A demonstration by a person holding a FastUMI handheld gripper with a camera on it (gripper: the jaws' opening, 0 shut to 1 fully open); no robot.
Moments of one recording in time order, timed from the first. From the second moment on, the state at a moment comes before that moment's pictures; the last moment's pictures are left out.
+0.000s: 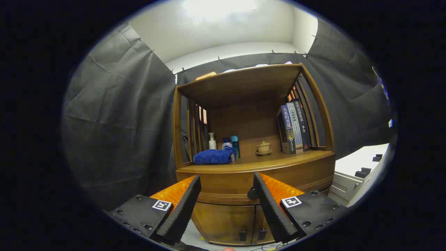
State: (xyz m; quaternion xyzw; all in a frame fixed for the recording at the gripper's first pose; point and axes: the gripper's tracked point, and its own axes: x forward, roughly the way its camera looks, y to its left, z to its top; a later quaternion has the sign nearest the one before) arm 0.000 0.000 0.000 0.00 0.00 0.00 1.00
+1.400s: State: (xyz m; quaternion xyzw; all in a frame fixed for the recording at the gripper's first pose) arm 0.048 0.017 0.011 -0.11 0.02 -0.02 0.99
